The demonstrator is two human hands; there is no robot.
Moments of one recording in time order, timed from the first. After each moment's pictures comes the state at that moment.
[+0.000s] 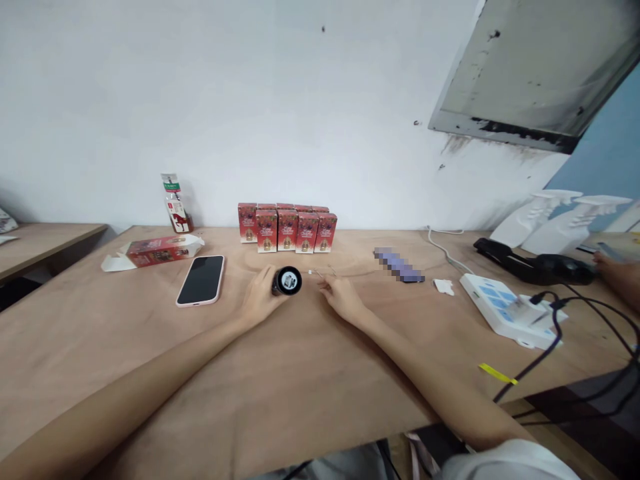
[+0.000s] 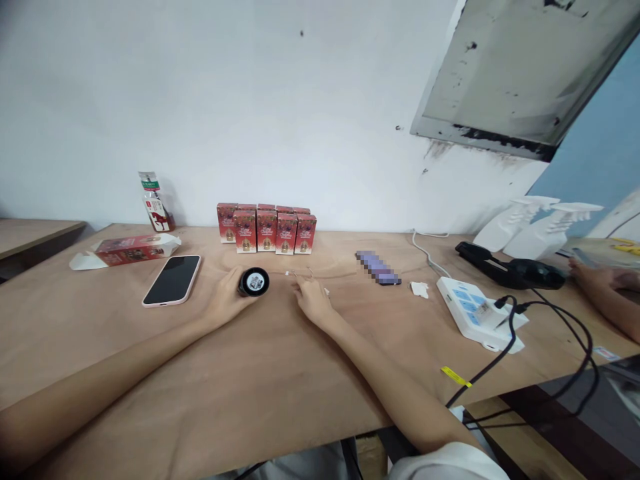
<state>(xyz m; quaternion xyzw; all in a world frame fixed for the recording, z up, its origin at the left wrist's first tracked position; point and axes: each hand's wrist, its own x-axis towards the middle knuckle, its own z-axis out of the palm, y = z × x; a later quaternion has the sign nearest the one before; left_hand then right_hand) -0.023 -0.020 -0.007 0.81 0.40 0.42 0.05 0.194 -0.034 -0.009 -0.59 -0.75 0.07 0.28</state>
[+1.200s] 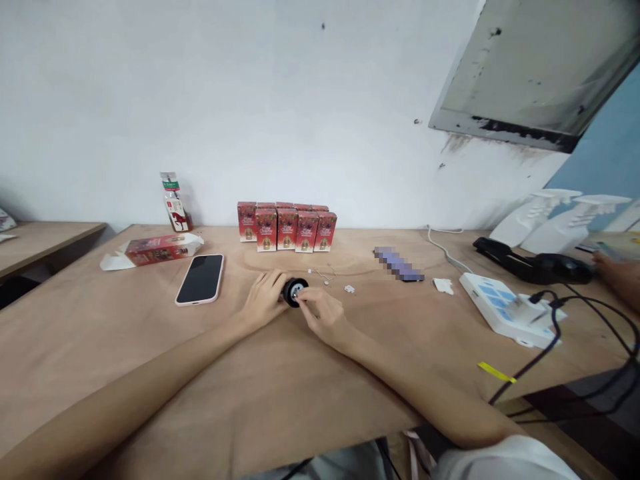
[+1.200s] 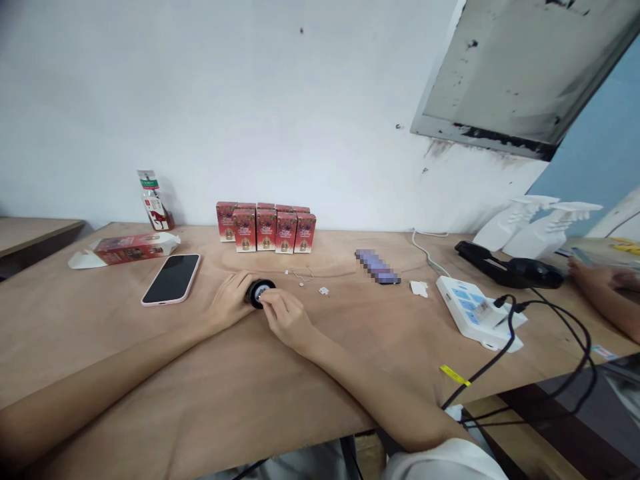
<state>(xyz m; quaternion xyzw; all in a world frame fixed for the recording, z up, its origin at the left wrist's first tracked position) -0.020 -0.030 -0.005 0.87 0.37 0.31 -0.06 0.145 -0.077 -0.013 -0.27 -0.77 -0.17 0.55</state>
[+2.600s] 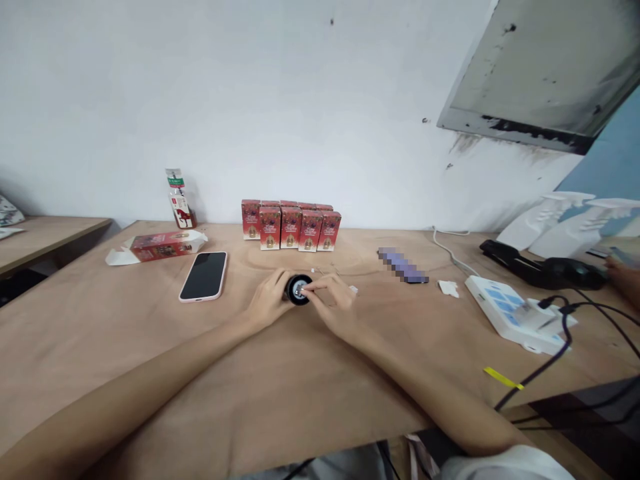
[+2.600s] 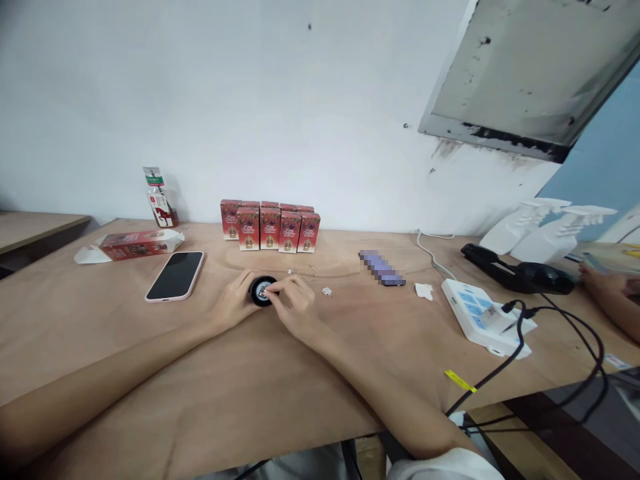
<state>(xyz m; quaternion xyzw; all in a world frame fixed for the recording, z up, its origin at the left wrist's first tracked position) -0.014 -0.037 -0.002 0.86 0.33 0.39 0.06 0.150 -0.079 0.010 -0.32 -0.74 -0.07 0.59</state>
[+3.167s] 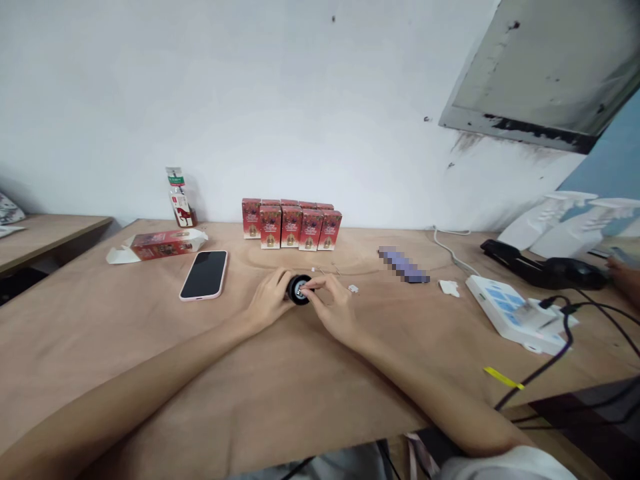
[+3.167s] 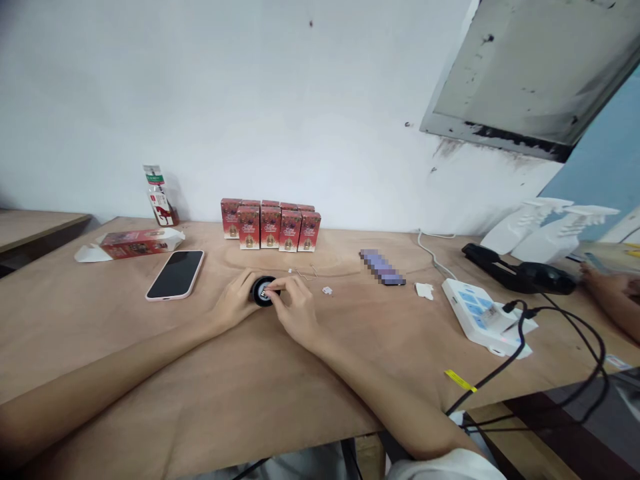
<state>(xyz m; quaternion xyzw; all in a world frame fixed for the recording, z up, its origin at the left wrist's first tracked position) -0.014 -0.036 -0.008 0.86 0.35 0.36 -0.01 0.147 -0.079 0.002 -0.37 -0.71 0.06 0.59</state>
